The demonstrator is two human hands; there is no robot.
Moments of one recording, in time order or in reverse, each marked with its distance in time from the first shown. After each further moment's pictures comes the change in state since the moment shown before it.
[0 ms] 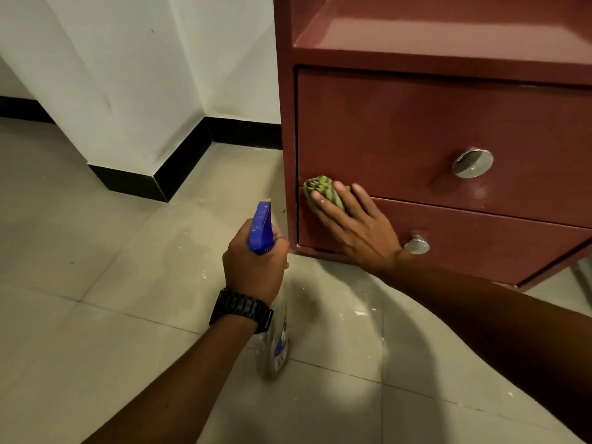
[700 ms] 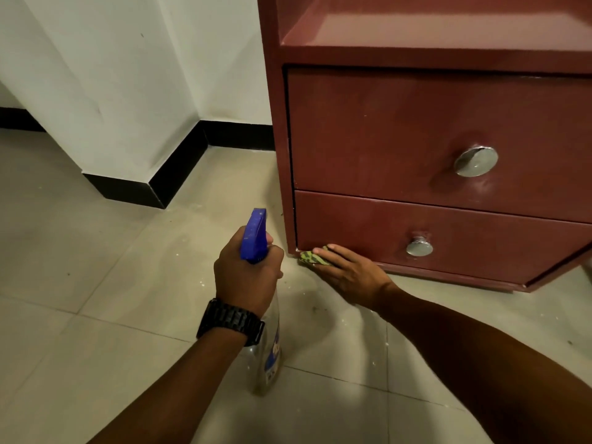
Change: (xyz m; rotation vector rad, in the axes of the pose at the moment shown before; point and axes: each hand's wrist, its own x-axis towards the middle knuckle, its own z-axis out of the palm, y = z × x) left_hand 0.004 0.000 -0.003 0.045 -0.049 -0.020; right_hand -0.042 -0.047 0.042 0.012 -0.440 -0.359
